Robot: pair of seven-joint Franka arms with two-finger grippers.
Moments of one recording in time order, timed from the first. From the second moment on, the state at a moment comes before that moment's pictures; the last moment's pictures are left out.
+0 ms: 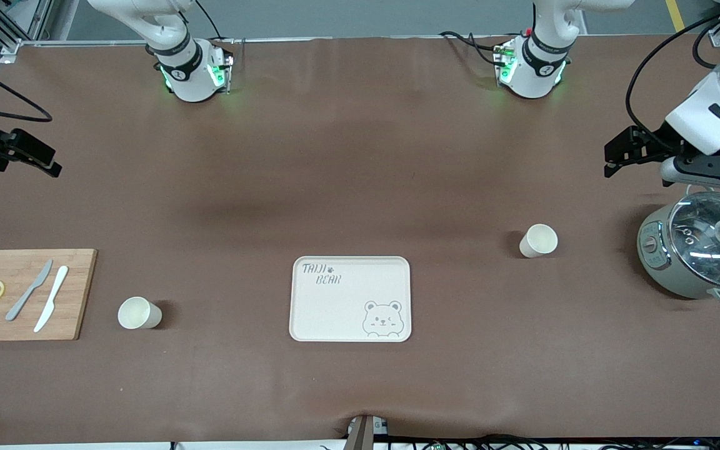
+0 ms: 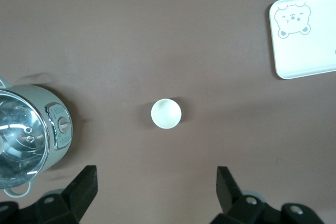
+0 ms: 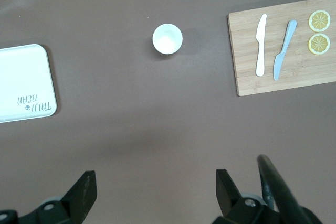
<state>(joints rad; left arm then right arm) -0.21 0.01 0.07 -1.58 -0.02 1.64 0.05 -0.01 -0.03 -0.01 -1.57 0.02 1.58 0.13</state>
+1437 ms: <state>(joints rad) -0.08 -0.01 0.07 -2.20 -0.02 2.22 0.29 -0.01 0.02 -0.01 -1.57 0.00 1.64 0.07</state>
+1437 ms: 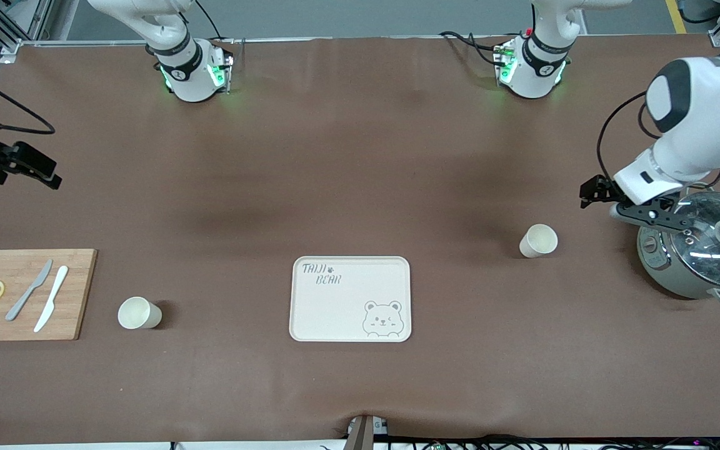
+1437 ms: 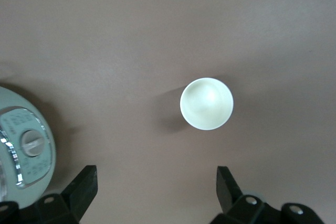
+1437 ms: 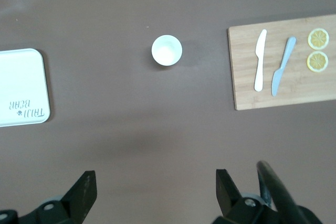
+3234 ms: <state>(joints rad) -0.09 0.32 -0.01 -2.28 -0.07 2.77 0.19 0.03 0.64 0.00 -1.47 0.00 2.15 0.03</state>
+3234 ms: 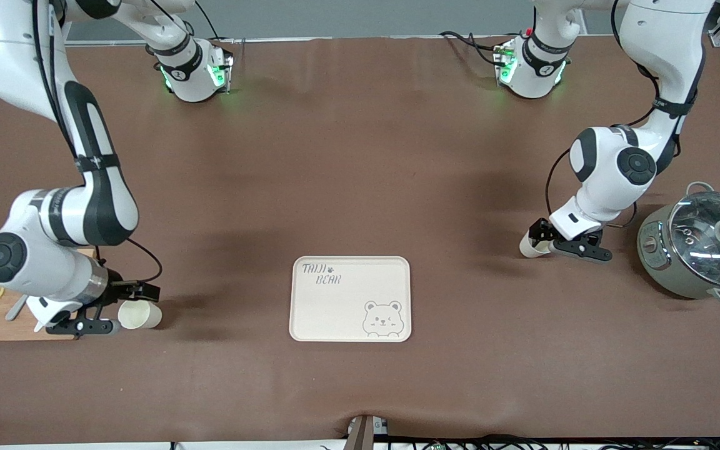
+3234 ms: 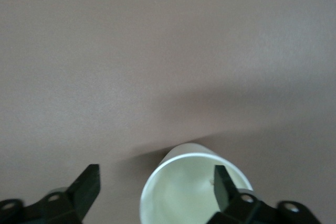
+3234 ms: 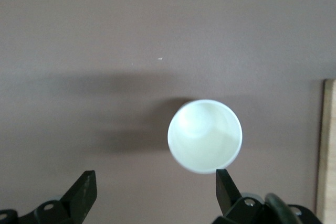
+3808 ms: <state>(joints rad) -0.09 0.32 -0.02 -2.27 -0.07 2.79 0.16 0.03 0.75 0.00 -1.45 0.00 2.28 0.03</state>
